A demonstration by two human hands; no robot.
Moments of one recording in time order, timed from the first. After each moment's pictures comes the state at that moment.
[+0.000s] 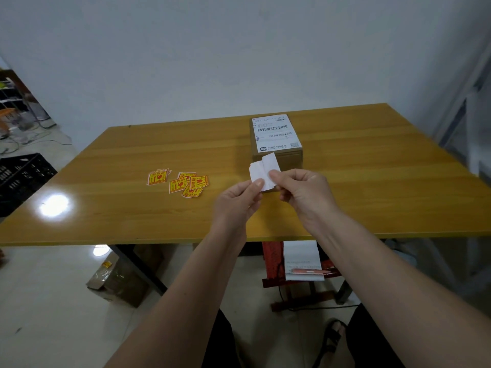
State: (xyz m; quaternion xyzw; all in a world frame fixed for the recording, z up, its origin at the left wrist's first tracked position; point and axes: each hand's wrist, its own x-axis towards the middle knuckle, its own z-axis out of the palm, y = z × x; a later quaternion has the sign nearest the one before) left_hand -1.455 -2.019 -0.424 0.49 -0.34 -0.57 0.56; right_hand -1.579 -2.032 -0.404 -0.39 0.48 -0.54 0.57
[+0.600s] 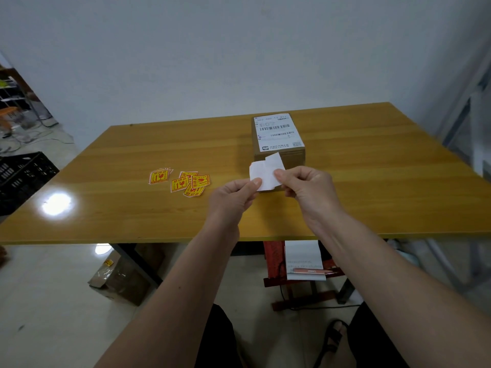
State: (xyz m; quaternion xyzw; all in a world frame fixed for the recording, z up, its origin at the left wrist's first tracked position) left_hand -1.446 -2.024 -0.416 0.55 -0.36 -0.52 0.54; right_hand -1.581 -2.035 -0.407 -0.42 0.50 -0.55 0.52
